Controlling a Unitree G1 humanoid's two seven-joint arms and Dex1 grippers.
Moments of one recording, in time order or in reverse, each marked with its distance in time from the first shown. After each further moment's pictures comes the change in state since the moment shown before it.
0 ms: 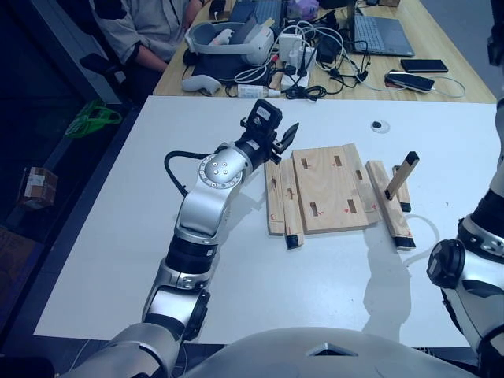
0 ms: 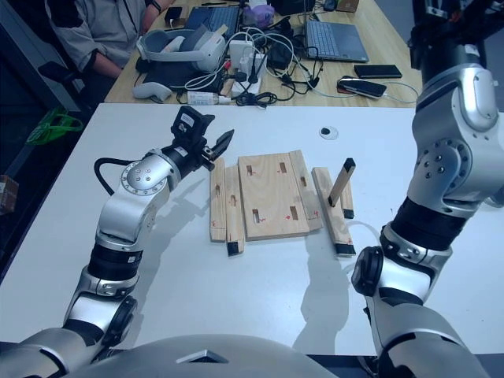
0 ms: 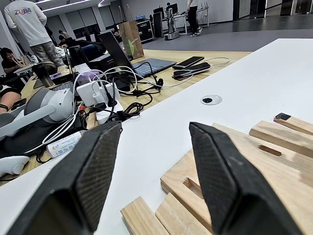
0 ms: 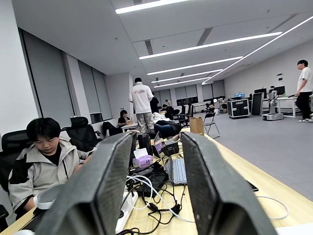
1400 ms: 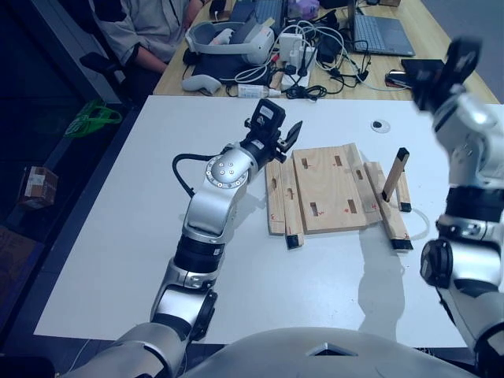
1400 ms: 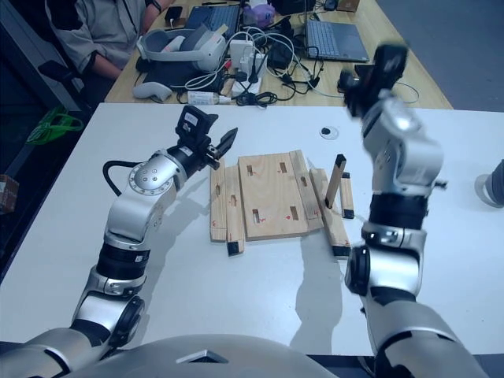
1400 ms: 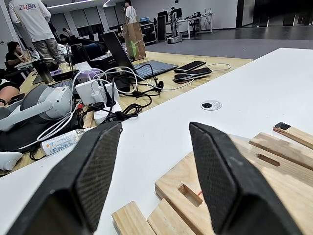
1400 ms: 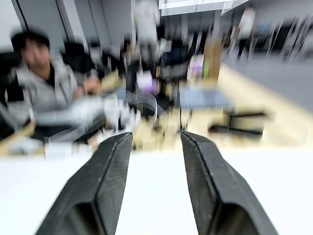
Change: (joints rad) left arm -0.003 -0.056 0.008 0.041 0.001 -0.021 0.031; right arm 0.085 0.030 0.180 0.427 -0.139 0.137 0.142
